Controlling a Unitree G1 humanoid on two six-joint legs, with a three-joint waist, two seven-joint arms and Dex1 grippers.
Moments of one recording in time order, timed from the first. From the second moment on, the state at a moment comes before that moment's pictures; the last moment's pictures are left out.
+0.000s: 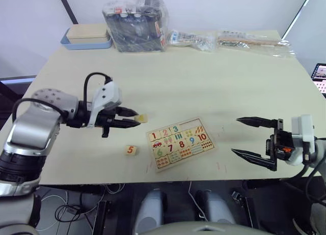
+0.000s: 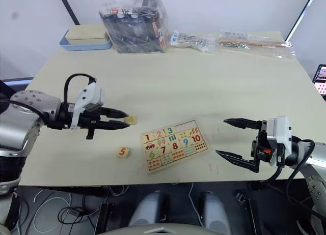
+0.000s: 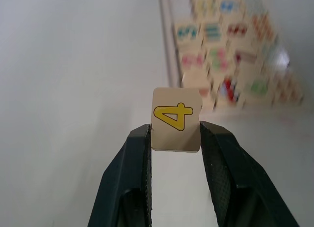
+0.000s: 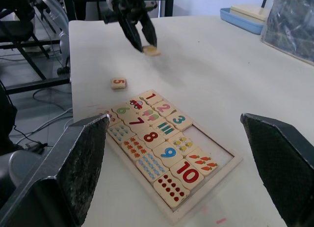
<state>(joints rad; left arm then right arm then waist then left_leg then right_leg) -0.50 1.03 -0.01 -0.25 -0.37 0.70 -1.32 0.10 -0.76 -0.28 -0.49 0.71 0.26 1.13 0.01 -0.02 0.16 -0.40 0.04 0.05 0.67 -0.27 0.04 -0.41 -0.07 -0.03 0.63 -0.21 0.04</state>
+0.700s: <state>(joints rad) -1.25 0.75 -0.64 -0.24 -0.50 1.61 -0.99 0.17 -0.76 -0.33 -0.50 0.69 0.23 1.09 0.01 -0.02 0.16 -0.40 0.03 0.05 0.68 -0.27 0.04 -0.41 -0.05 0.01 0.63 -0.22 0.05</state>
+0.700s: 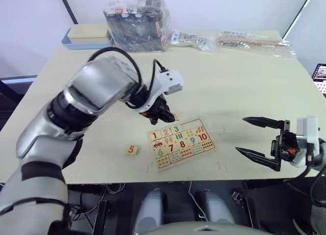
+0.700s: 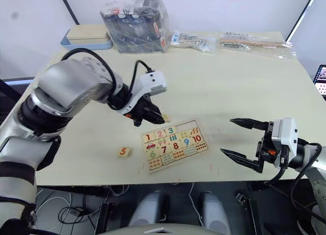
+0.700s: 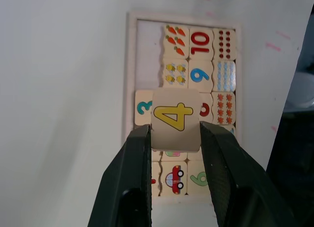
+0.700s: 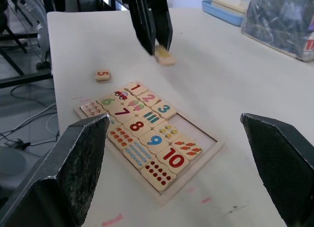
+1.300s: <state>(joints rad) -1.26 0.50 -0.74 -0.05 -0.50 1.61 -0.69 0.22 -0.72 -0.36 -0.46 0.66 0.14 1.10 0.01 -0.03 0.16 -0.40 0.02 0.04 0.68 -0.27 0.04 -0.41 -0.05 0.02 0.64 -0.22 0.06</state>
